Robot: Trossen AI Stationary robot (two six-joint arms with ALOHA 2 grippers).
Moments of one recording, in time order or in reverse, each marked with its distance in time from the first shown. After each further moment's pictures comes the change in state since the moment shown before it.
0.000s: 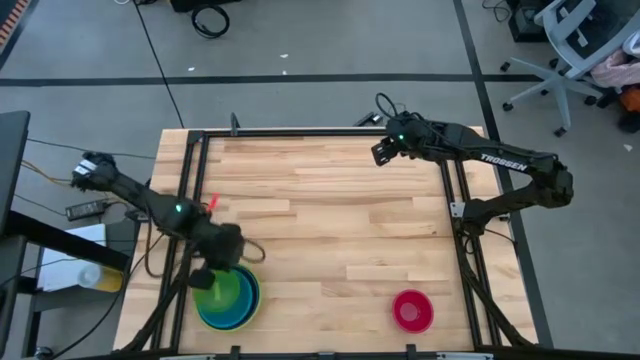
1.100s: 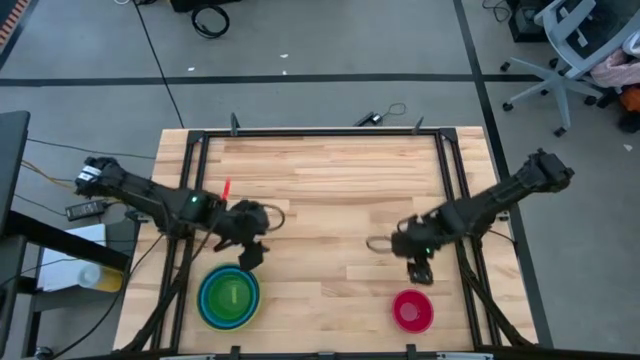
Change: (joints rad) left arm 0.135 0.125 0.126 0.142 -0.372 -0.370; right arm 0.799 -0.003 -0.279 -0.085 -0.682 0.113
